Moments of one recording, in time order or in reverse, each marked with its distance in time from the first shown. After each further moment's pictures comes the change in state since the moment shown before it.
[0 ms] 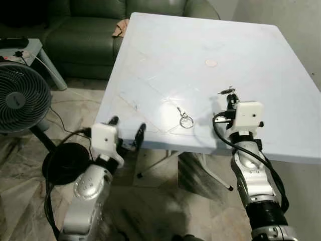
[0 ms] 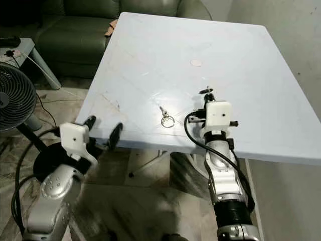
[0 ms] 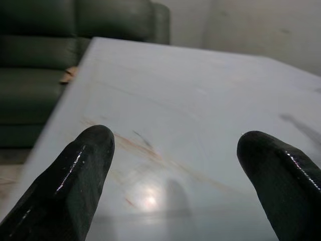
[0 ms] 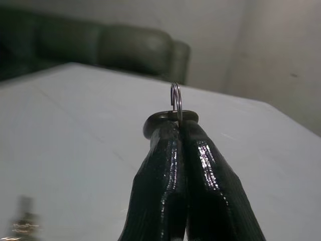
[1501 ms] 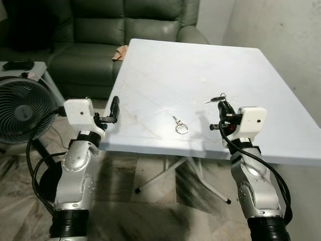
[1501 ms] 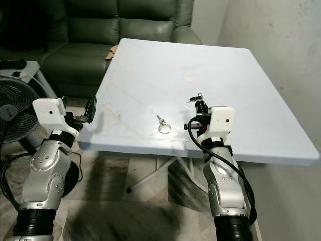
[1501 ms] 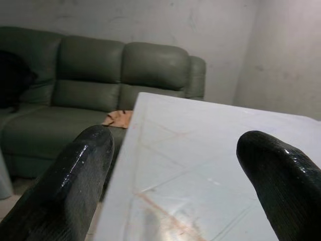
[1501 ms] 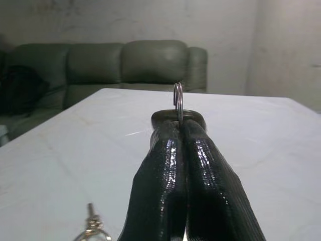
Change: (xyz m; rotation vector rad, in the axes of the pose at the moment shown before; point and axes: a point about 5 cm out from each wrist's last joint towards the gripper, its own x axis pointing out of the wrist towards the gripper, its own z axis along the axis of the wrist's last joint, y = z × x) left arm 0.030 0.040 0.018 -0.013 -0.061 0.207; right arm -0.005 0.009 0.000 0.167 0.113 0.089
